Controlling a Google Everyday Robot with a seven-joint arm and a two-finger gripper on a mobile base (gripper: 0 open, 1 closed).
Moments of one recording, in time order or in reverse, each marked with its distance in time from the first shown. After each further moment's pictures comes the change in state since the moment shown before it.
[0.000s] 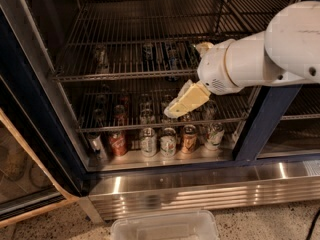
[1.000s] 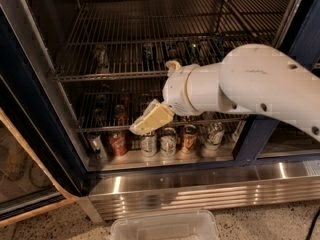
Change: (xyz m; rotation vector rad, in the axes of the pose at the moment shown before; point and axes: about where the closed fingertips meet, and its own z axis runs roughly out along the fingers) arm -0.026 0.058 0.049 -0.018 -0.085 0.024
